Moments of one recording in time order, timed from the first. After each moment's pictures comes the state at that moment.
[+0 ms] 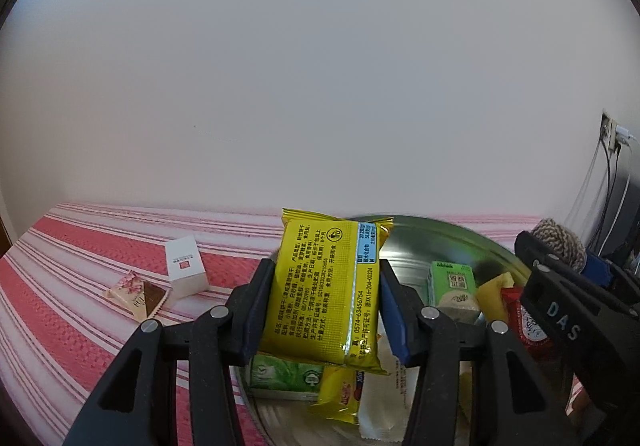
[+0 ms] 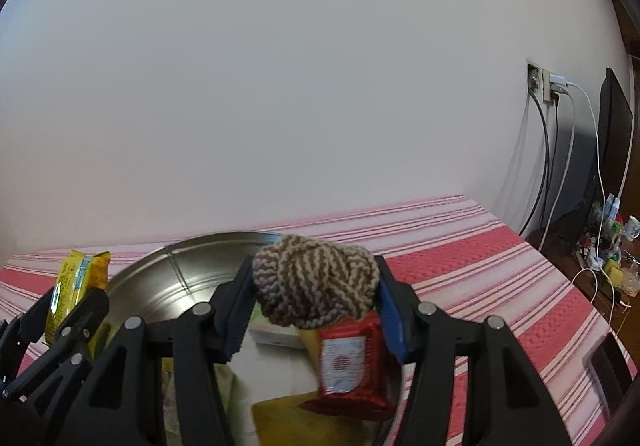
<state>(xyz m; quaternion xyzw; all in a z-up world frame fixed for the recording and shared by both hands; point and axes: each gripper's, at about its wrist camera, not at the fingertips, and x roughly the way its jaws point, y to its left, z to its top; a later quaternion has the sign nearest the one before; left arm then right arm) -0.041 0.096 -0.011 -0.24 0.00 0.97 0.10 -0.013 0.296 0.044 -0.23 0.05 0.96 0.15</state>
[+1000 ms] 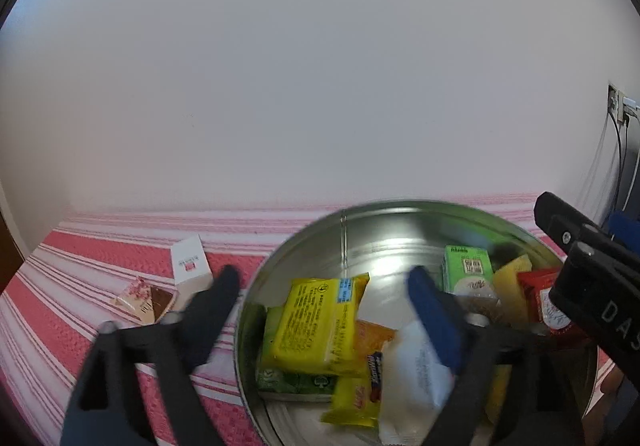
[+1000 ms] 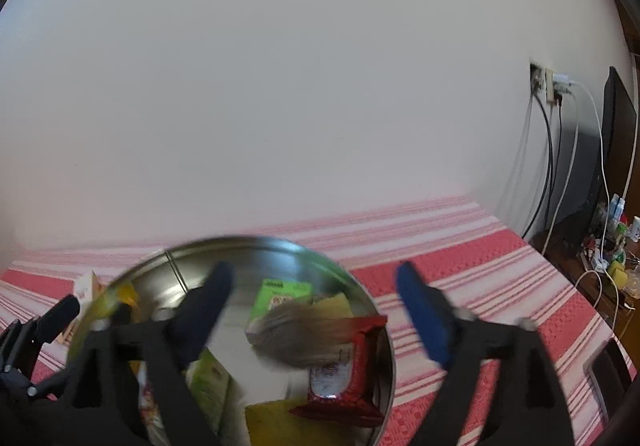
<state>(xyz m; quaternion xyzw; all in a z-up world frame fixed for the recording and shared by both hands) -0.024 0.101 0.002 -0.23 0.04 0.97 0.09 -0.006 0.302 0.049 -0.21 0.06 0.97 0.14</state>
